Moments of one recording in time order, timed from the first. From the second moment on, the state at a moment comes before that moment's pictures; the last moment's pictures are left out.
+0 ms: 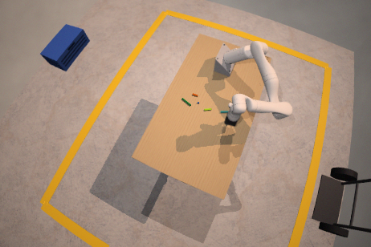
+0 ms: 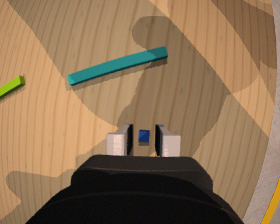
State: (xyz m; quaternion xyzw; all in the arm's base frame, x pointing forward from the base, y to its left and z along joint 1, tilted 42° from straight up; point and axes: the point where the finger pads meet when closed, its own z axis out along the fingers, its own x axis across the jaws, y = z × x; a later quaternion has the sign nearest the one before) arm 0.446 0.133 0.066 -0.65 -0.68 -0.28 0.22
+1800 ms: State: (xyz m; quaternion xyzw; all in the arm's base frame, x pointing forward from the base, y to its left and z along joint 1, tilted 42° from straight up) arm 0.440 0.074 0.133 -0.65 -0.68 -0.28 0.22
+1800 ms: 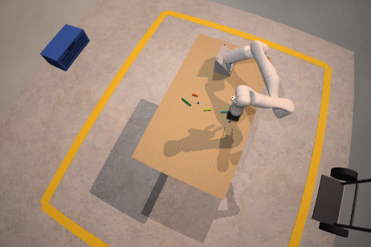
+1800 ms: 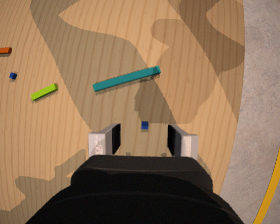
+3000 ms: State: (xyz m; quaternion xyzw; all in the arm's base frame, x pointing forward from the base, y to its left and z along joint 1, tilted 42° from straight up) arm 0.415 -0.012 0.027 -0.90 -0.26 -0.14 0.33
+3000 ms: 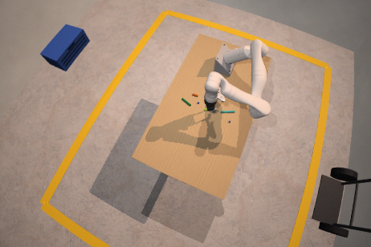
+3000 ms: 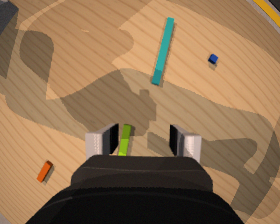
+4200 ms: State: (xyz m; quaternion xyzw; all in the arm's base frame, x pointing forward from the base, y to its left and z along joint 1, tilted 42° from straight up) arm 0.405 -0.035 0.004 -0.92 -0.19 -0.11 0.34
